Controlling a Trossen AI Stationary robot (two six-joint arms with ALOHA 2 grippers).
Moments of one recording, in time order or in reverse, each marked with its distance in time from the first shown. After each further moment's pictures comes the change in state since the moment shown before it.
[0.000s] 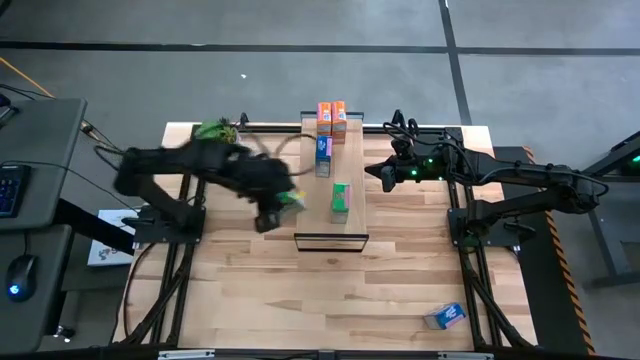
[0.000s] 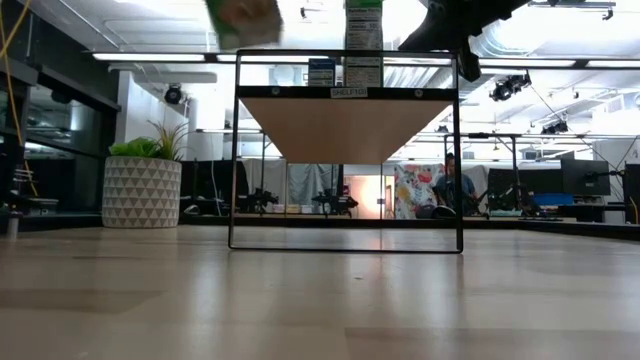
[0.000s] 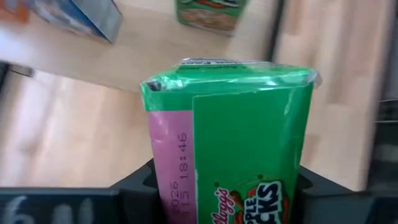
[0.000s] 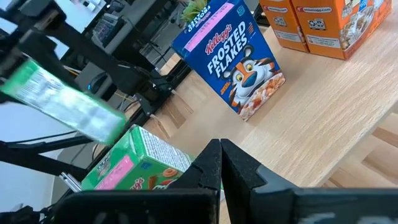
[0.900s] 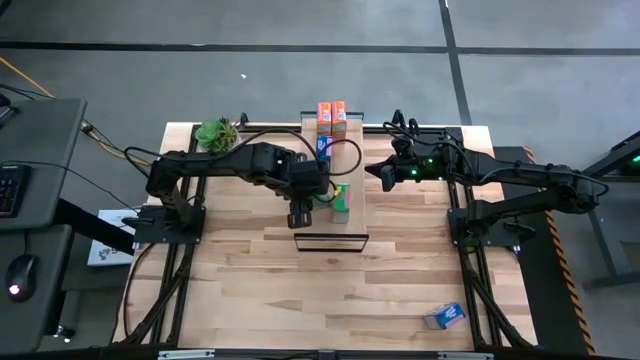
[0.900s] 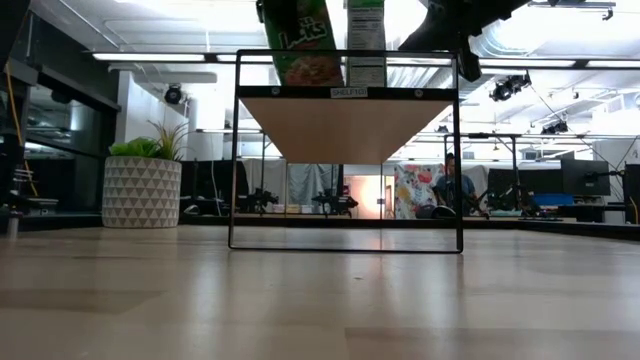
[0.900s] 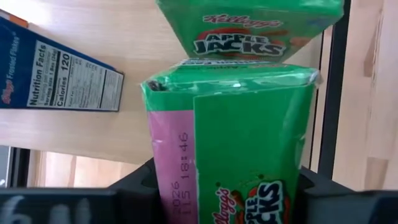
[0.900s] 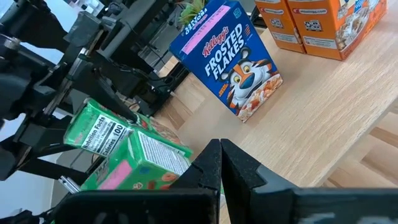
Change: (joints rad) left arm 0.076 0.267 0.116 0.094 -0.037 0.236; right arm 0.000 0.000 0.000 0.001 0.011 0.011
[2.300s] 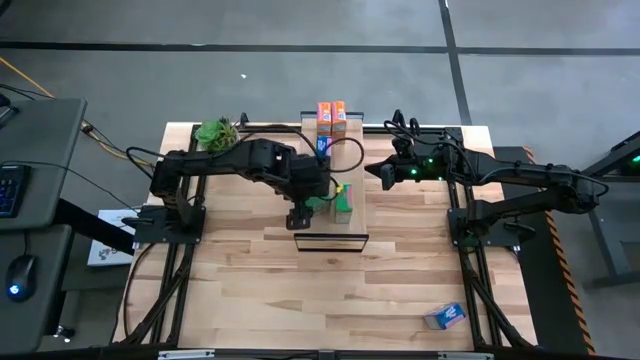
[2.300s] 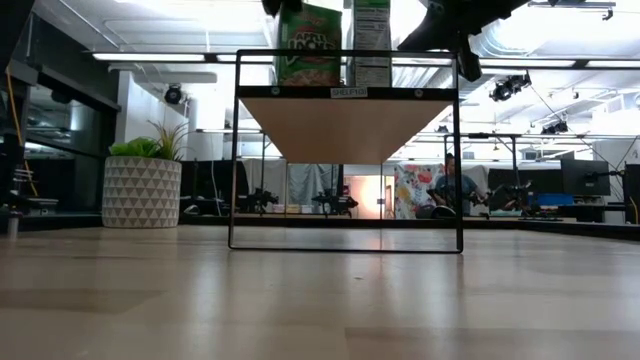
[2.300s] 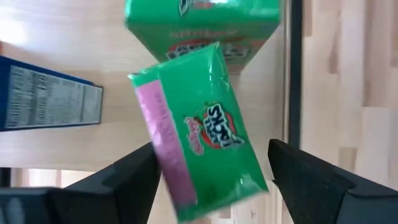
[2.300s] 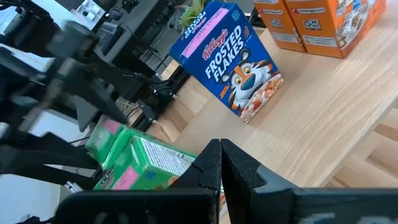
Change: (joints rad) left arm 0.000 0.030 0.096 -0.050 0.085 0.046; right arm 0.000 0.000 0.000 0.008 0.002 0.035
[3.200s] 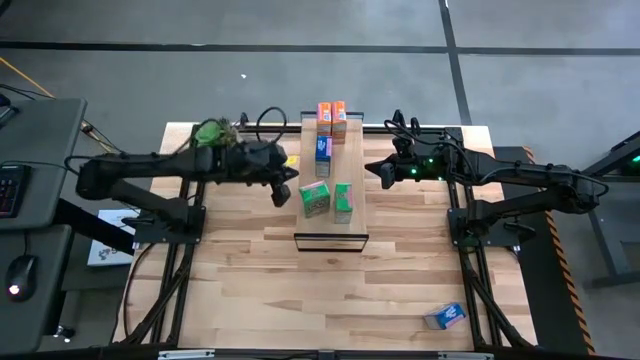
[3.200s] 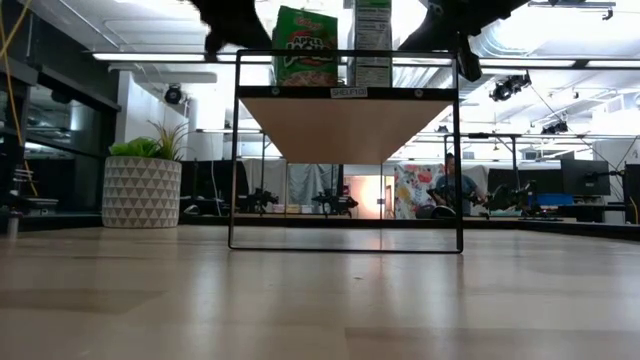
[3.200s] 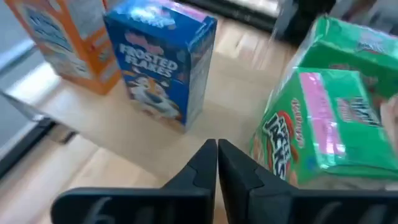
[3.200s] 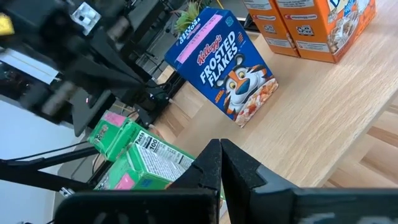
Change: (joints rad) left arm 0.149 -0.618 -0.930 0.849 -0.117 -0.228; right arm 0.000 0.000 0.000 0.001 0.024 0.001
